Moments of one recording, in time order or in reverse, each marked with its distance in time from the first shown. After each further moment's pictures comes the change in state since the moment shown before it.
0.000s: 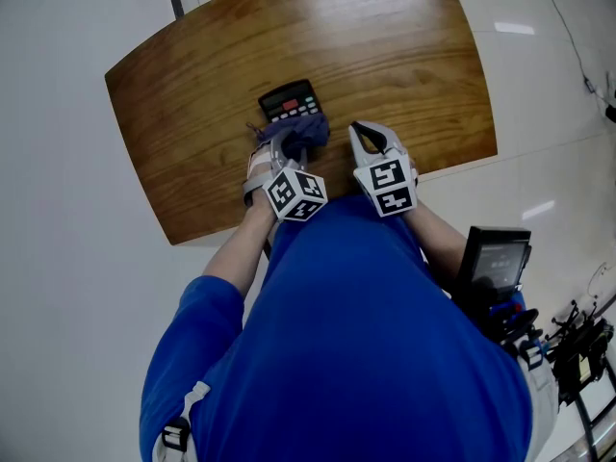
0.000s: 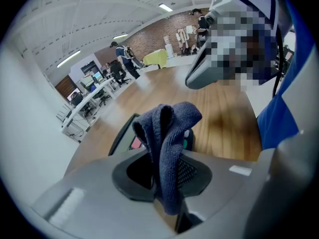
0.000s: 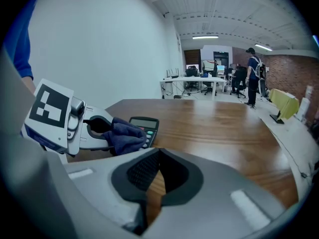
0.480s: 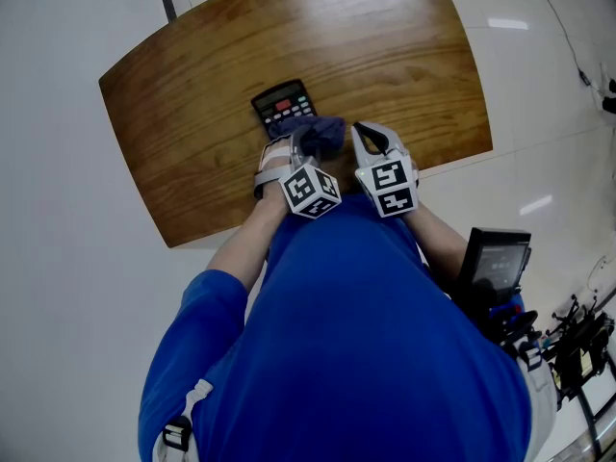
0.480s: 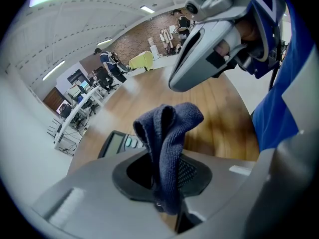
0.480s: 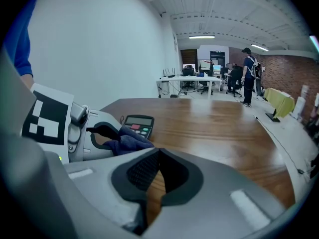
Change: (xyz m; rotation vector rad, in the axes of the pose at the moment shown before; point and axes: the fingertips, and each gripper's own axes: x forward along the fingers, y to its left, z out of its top) left arm 0.023 -0.042 0.031 0.147 -0.024 -0.062; right arm -0.009 -0.015 -0.017 0.016 0.006 -0.035
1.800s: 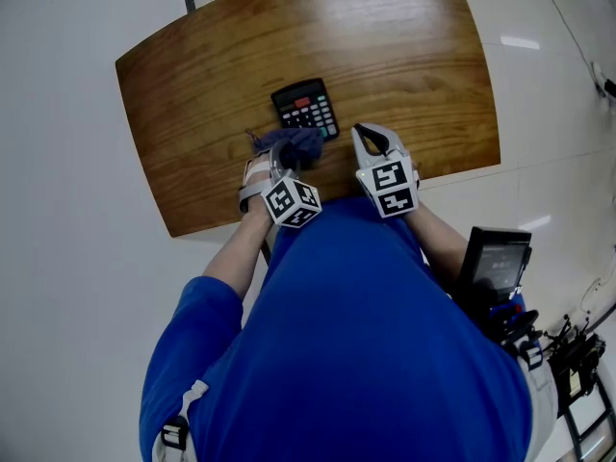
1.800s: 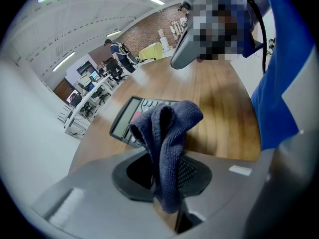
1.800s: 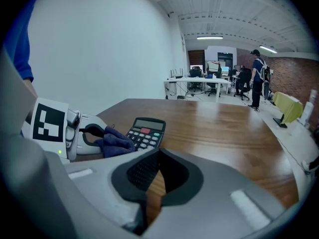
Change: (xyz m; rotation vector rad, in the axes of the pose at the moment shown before) left arm -0.034 0.016 -0.080 -0.076 0.106 0.067; right arm 0.011 0.027 0.018 -0.044 -0.002 0.066
